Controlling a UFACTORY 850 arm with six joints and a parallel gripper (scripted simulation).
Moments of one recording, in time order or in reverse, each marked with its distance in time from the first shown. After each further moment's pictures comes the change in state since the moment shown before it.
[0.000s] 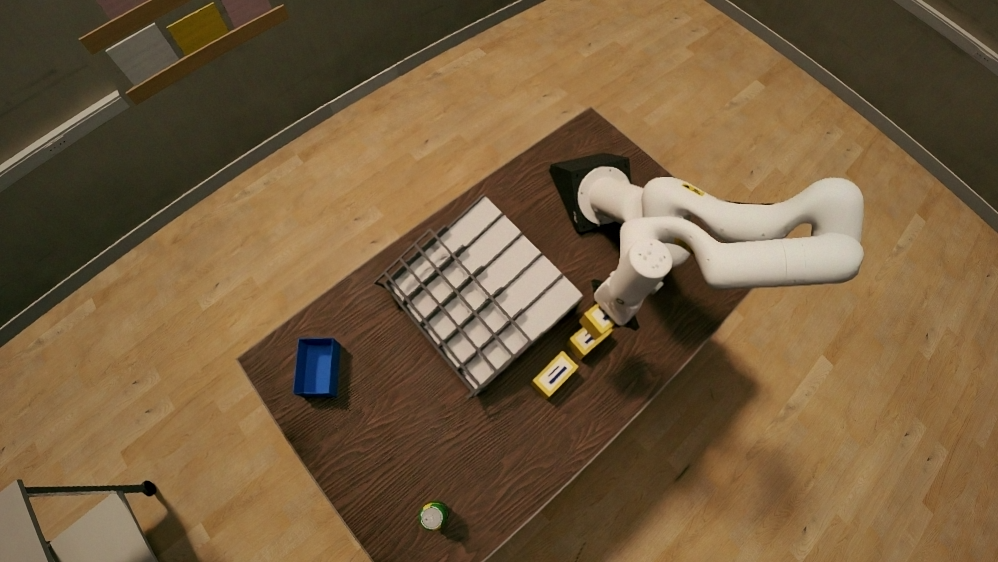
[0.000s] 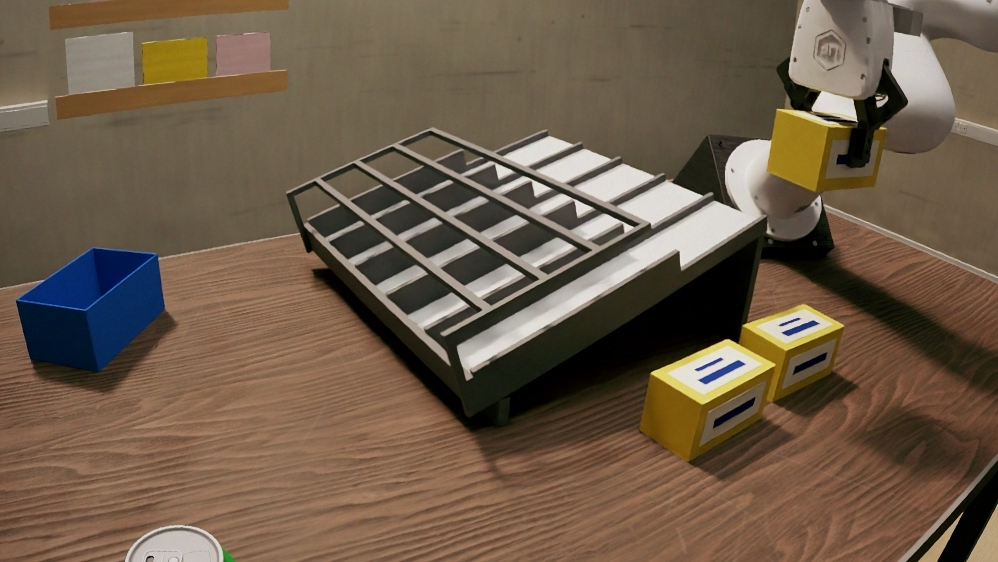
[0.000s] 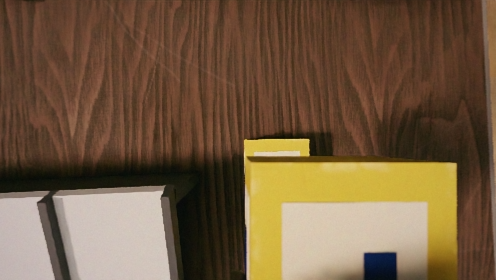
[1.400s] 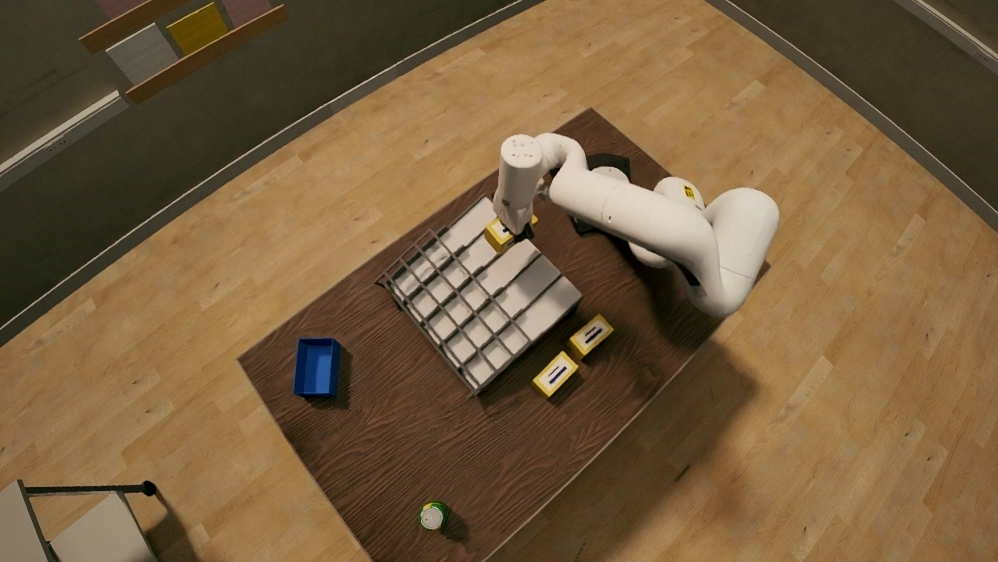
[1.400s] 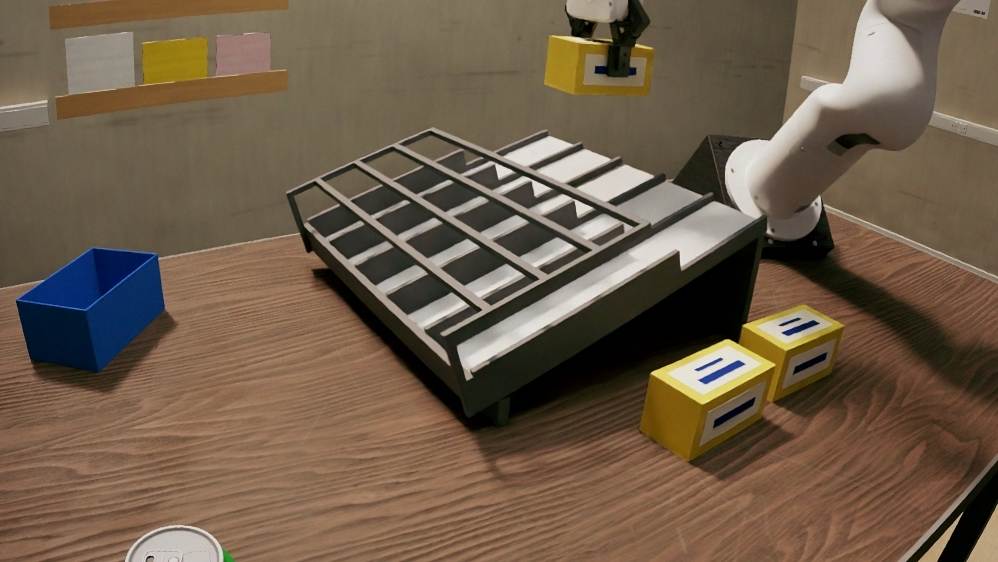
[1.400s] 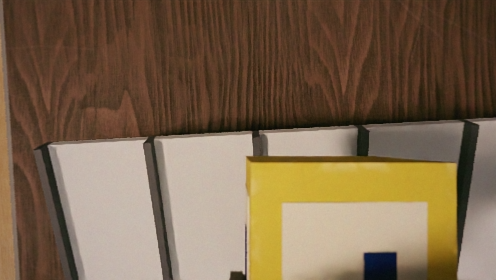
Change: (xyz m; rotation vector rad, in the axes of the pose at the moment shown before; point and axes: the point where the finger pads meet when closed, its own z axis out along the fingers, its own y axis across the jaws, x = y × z) arm -0.050 -0.322 -0.027 0.015 0.001 0.011
